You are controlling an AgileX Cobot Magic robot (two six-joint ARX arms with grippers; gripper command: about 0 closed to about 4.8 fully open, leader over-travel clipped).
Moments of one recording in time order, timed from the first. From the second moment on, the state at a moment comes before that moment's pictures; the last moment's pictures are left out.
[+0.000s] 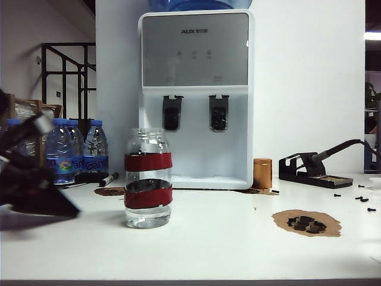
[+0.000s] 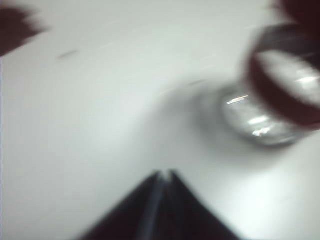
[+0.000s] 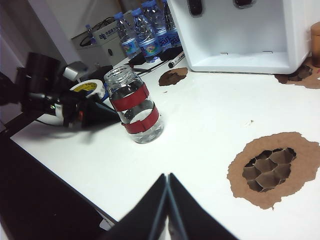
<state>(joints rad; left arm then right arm) -0.09 1.77 0.57 0.46 0.63 0.34 0.01 0.00 0.05 -0.30 -0.73 0.16</state>
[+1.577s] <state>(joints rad) 0.12 0.00 0.12 0.01 0.34 0.02 0.01 0.00 0.05 -0.31 -0.73 0.16</state>
